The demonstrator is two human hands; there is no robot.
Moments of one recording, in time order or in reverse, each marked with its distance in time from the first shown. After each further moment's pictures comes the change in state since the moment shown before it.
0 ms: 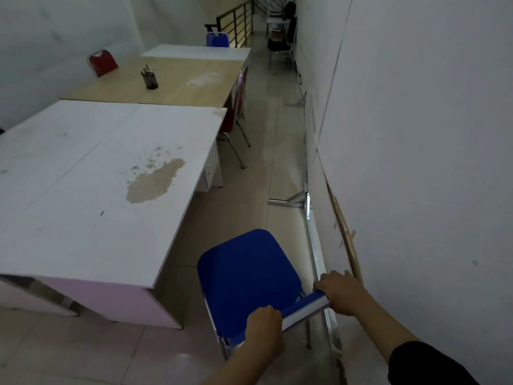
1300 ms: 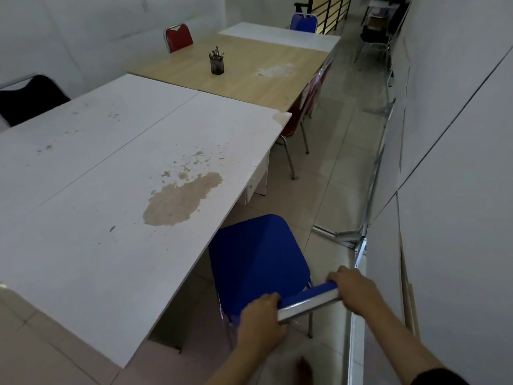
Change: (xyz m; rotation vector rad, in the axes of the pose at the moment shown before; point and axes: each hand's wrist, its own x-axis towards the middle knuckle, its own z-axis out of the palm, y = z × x) left_hand 0.216 -0.139 -0.119 -0.591 0.400 -0.296; right_hand 0.310 0.093 -0.129 0.109 0.086 -0.015
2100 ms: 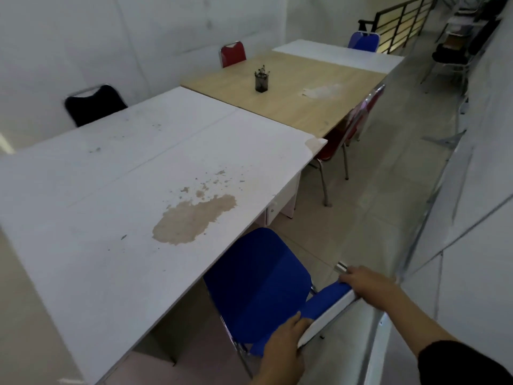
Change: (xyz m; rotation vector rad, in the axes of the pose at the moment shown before) left_hand 0.095 0.093 0.004 -0.296 0.027 -0.100; right_hand 0.168 0.096 -0.088 -0.297 -0.124 -0.440
